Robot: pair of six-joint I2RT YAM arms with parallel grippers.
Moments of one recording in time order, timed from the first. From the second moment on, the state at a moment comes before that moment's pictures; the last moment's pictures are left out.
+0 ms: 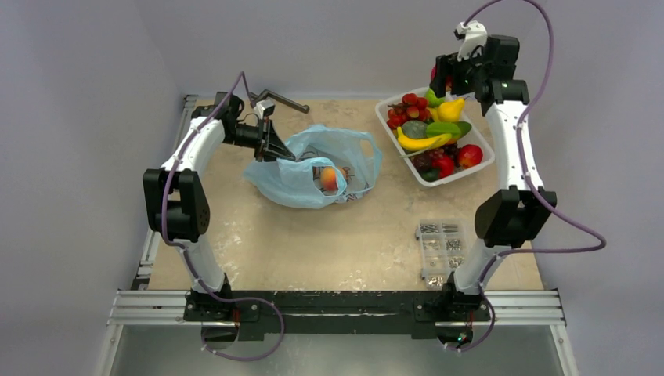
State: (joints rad) left arm -0.05 1.87 1.60 -1.01 1.23 -0.30; right arm -0.05 1.84 1.98 -0.61 -0.24 -0.21
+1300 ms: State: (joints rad) left arm -0.05 1.87 1.61 -0.97 1.24 -0.33; right arm 0.65 1.91 1.31 0.16 -0.28 -0.33
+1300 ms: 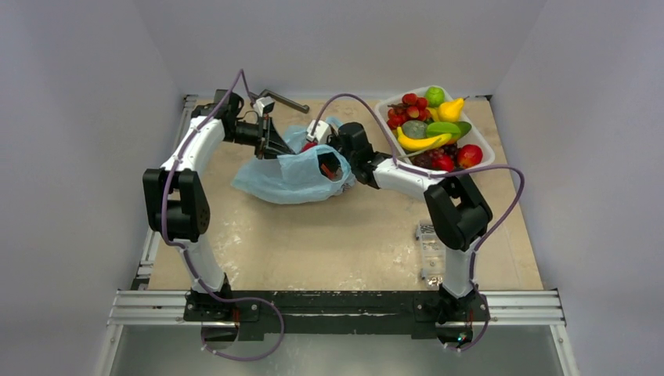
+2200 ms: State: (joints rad) left arm -0.03 1.90 1.63 -1.01 1.22 -0.31; right arm 0.47 1.57 1.34 -0.18 -0.50 -0.29
